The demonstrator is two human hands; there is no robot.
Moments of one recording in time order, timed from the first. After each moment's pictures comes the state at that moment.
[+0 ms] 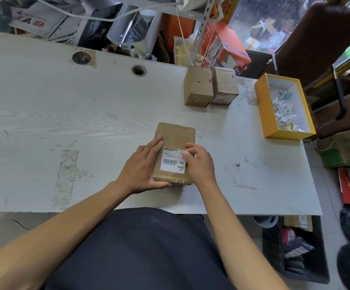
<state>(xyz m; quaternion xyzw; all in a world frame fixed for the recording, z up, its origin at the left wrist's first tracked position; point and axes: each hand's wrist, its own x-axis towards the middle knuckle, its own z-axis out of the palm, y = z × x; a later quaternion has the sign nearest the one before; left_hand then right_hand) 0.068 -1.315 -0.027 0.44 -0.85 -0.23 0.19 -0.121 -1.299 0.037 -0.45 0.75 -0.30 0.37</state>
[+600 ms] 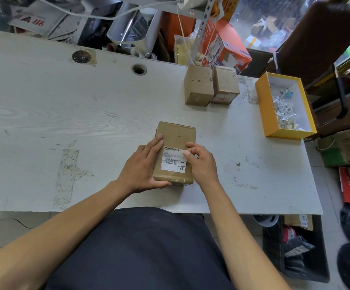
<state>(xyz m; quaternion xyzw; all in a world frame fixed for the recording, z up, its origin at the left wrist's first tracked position) 0.067 -1.315 -0.027 0.44 -0.84 -0.23 0.20 -0.127 -1.297 0.037 -0.44 0.73 -0.32 0.41</state>
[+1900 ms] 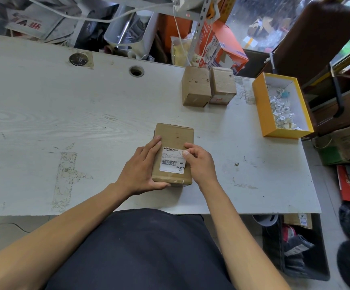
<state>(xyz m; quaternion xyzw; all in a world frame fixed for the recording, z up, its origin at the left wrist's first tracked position) 0.065 -1.312 -0.021 0.45 -0.83 -0.26 0.21 -0.127 -1.300 0.034 -0.41 0.73 -0.33 0.43</state>
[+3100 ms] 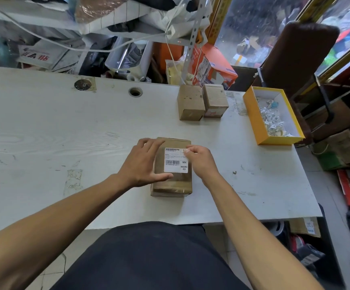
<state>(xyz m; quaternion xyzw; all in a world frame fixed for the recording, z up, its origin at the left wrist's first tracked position) 0.066 -1.351 0.027 0.44 -0.85 -0.21 0.18 -0.130 -1.327 0.070 -0.41 0.75 -0.30 0.44</state>
